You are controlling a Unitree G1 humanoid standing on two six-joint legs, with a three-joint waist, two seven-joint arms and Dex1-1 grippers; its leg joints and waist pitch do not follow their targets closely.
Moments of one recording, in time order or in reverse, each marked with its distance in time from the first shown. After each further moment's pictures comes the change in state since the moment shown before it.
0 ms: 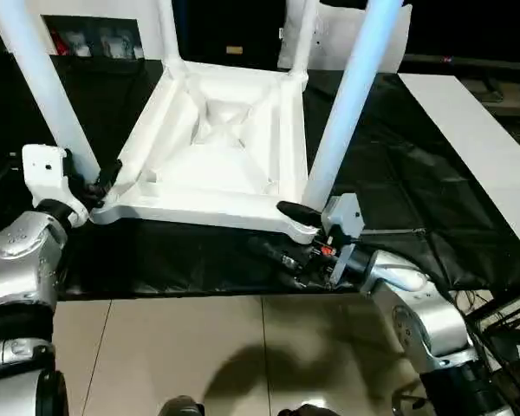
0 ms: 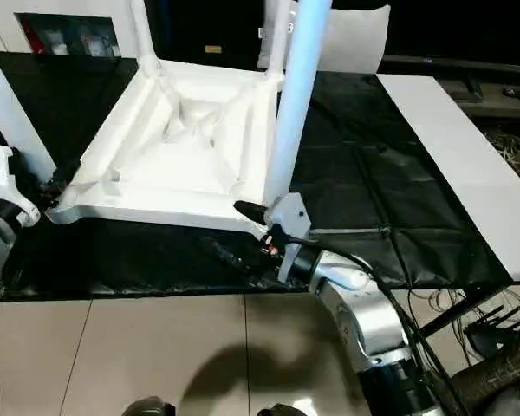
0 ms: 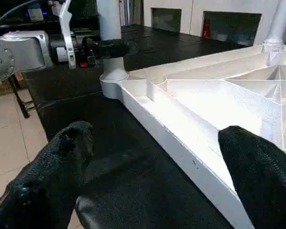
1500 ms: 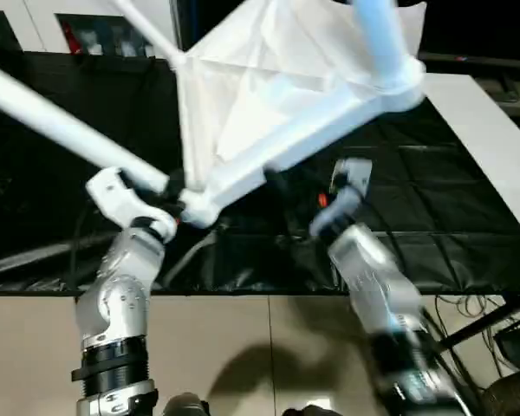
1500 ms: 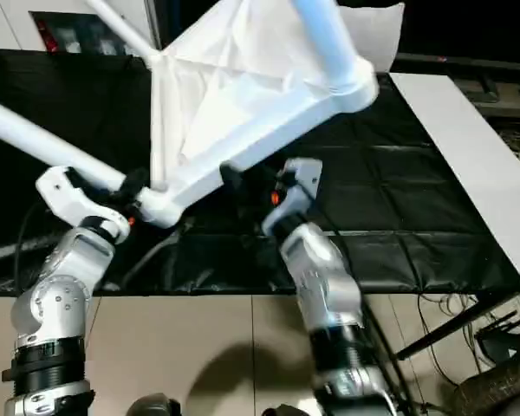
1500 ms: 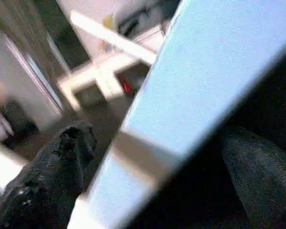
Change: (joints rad) left arm 0.151 -0.531 0.018 -0.657 -0.345 0.590 0.478; right arm -0.269 0.349 -0.313 0.372 0.198 -0.053 -0.350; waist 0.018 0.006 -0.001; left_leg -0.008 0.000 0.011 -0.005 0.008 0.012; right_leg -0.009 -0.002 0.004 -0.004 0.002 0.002
